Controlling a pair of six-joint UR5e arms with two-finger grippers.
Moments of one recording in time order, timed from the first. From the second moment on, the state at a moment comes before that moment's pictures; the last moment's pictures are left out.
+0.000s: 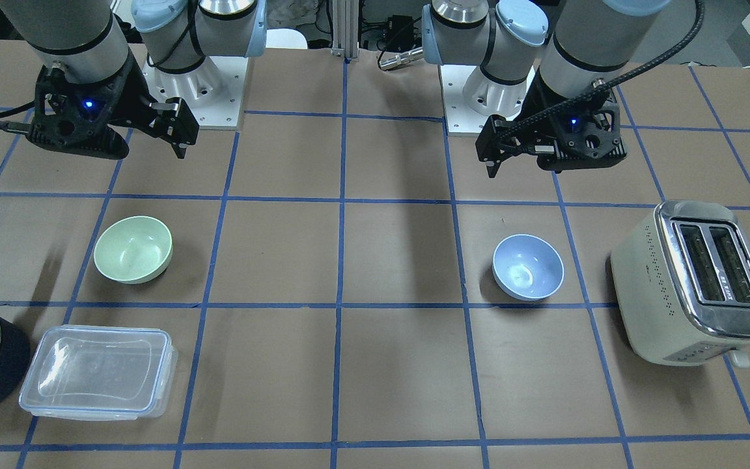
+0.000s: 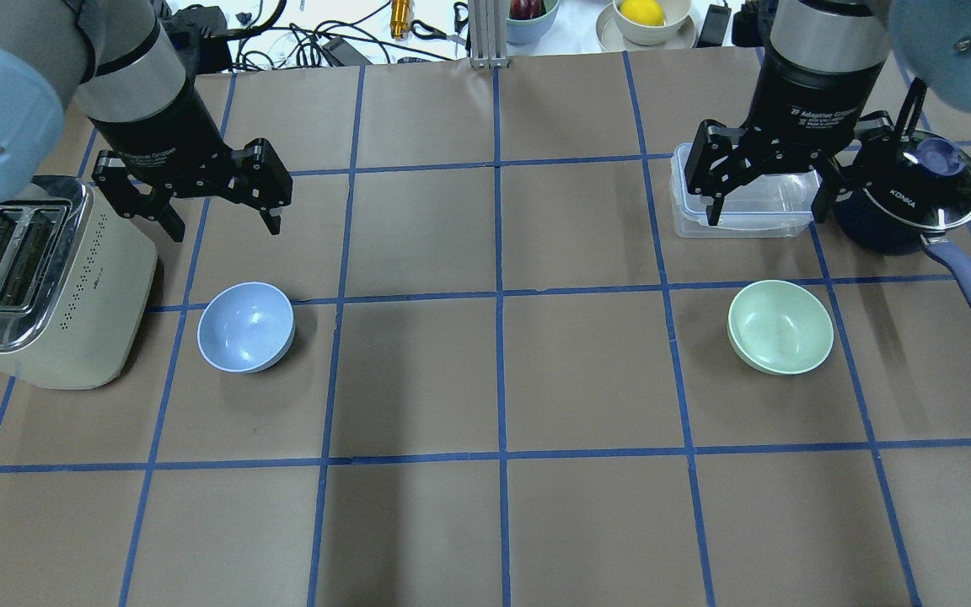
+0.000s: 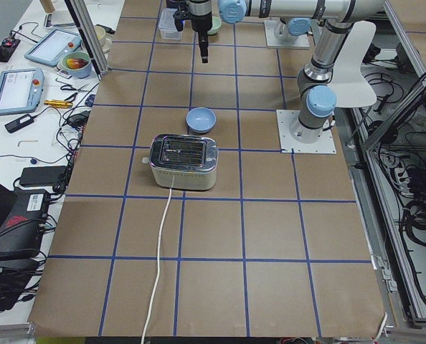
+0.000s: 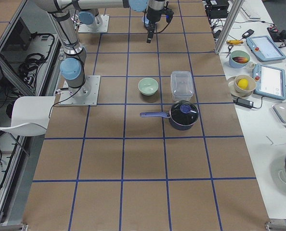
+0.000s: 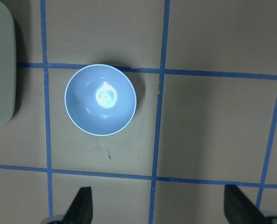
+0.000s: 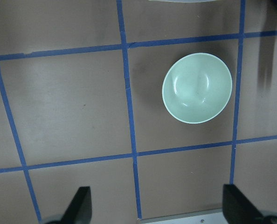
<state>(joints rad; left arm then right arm) -1.58 -1.59 -1.57 -1.62 1.62 -0.08 1.59 -1.53 1.50 -1.37 -1.64 0.11</state>
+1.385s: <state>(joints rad) -1.58 -1.59 -1.50 -1.79 1.65 0.01 1.59 -1.53 1.49 -1.38 -1.63 0.10</state>
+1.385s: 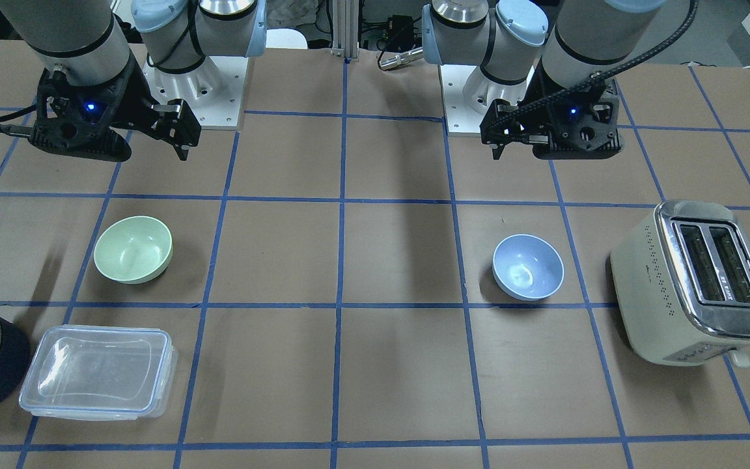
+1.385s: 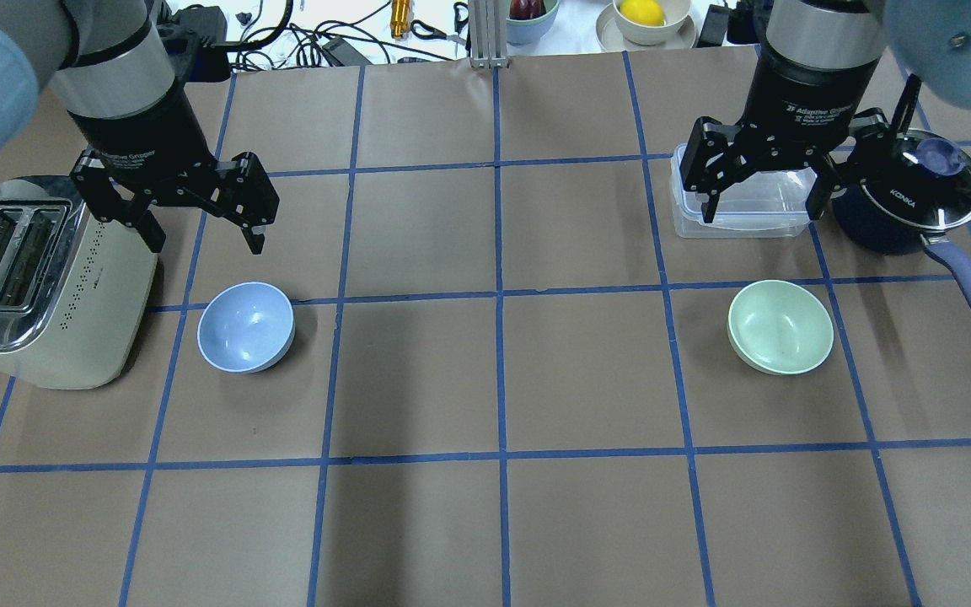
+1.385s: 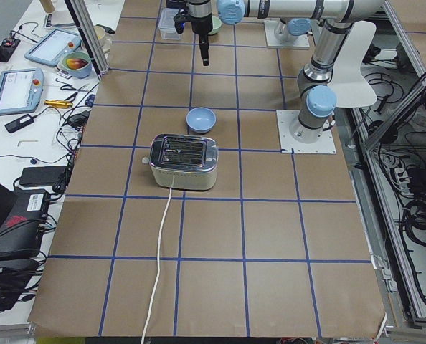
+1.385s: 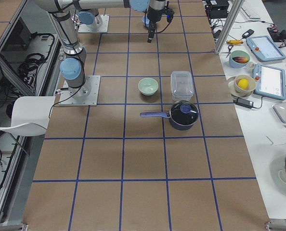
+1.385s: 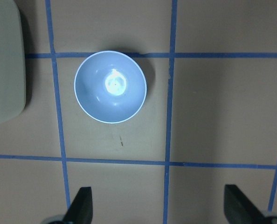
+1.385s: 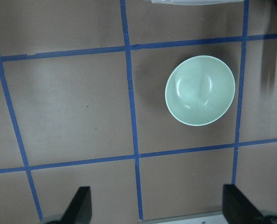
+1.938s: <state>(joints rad) -1.57 -1.61 -1.48 -1.83 1.59 0.01 1.59 -1.54 1.49 -1.38 -1.58 0.10</state>
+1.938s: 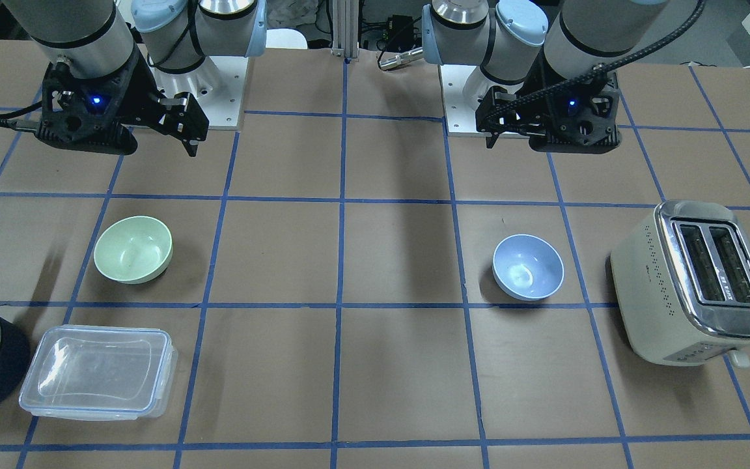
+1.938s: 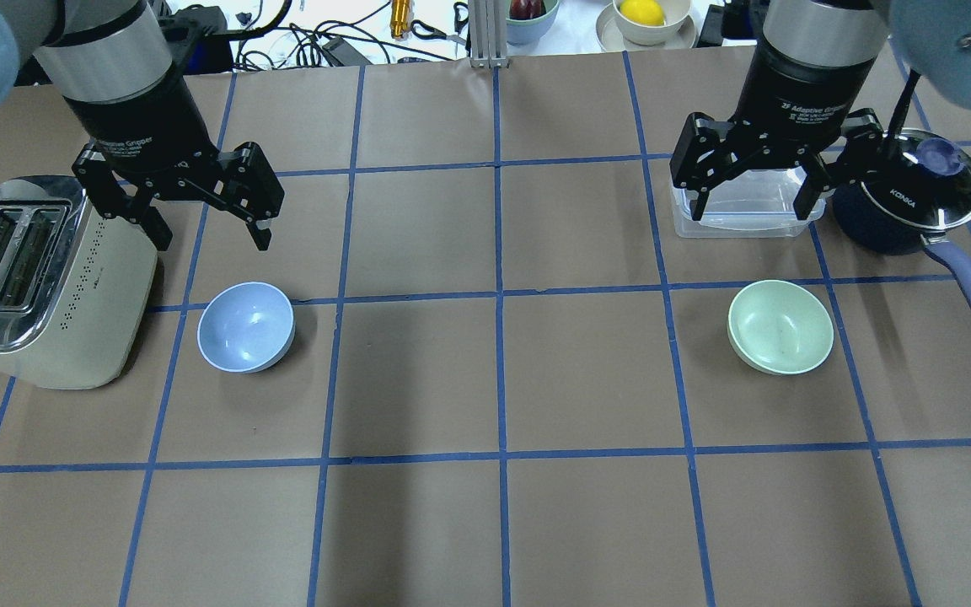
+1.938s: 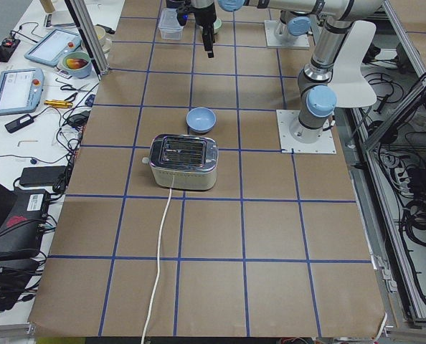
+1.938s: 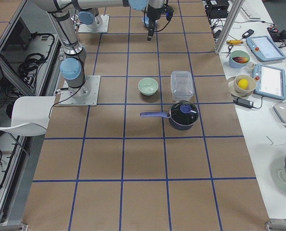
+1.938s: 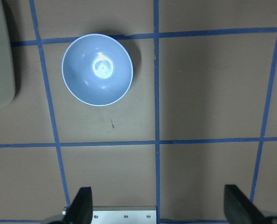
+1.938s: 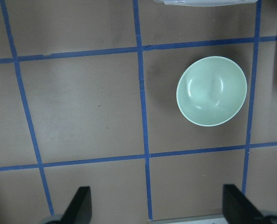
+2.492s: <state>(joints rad) -1.57 -1.61 -1.53 -1.75 1.57 0.00 1.60 -1.54 1.49 -1.38 -1.58 0.08</state>
